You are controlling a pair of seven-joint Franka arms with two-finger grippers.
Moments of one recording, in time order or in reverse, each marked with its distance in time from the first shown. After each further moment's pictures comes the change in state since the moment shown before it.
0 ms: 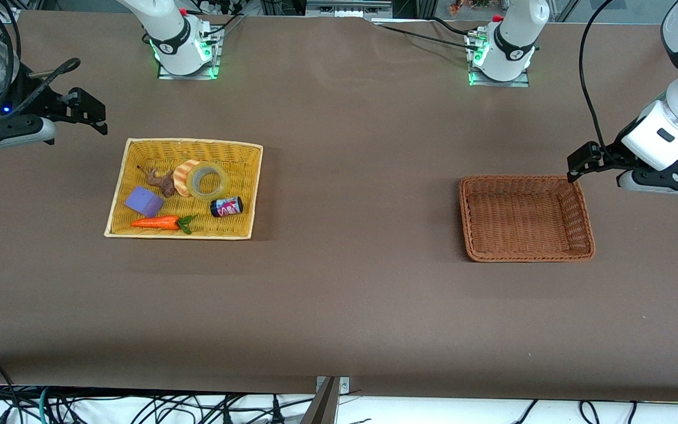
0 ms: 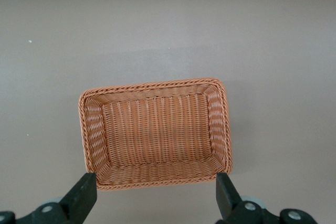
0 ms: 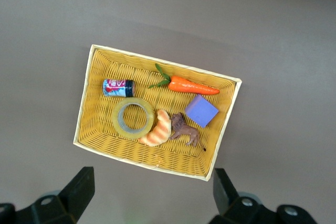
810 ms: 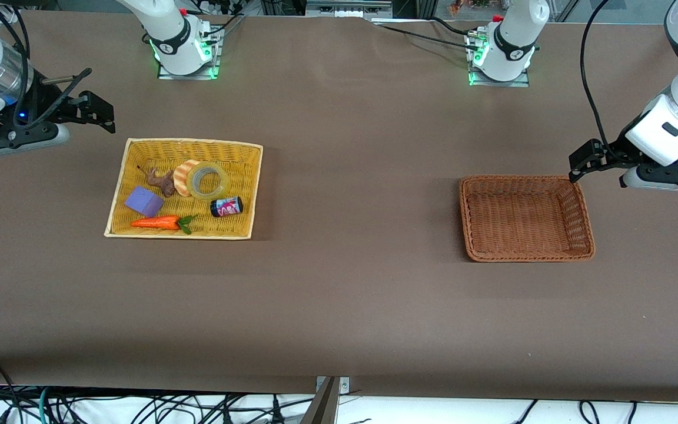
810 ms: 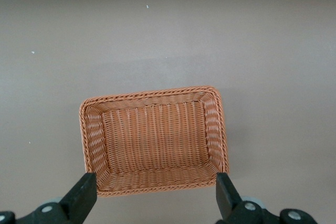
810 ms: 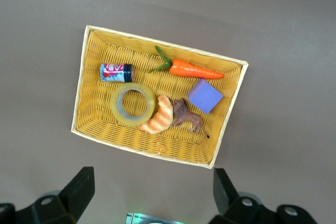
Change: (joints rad) left arm -0.006 0.000 -0.003 0.031 0.000 0.001 0.000; right arm 0.000 -0.013 0.000 -0.070 0.000 -0.012 0.008
